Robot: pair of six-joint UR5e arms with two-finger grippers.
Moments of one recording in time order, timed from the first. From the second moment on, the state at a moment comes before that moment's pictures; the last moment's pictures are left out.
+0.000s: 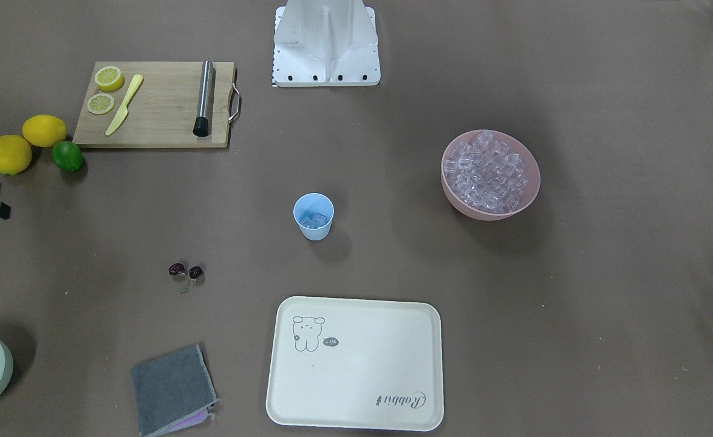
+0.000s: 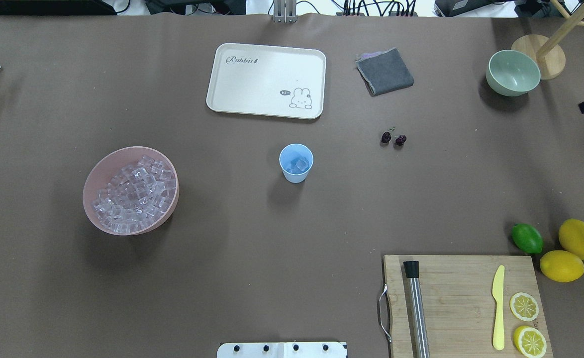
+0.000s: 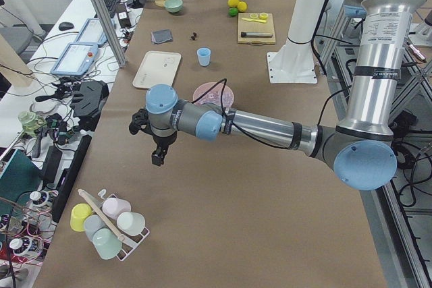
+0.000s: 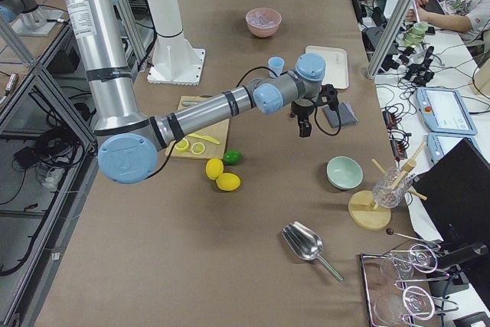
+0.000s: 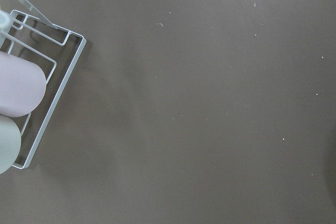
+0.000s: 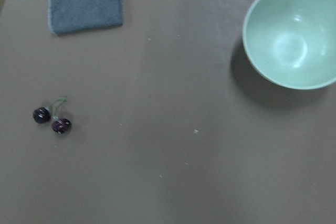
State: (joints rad) left arm -1.48 -1.68 -1.65 -1.72 -2.40 -0.03; right arm 1.19 -1.31 1.75 -1.46 2.36 0.46
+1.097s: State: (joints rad) left arm -1.47 -1.75 -1.63 -1.72 -2.40 -0.08; right arm 0.88 -1.13 1.53 -1.16 2.06 0.71
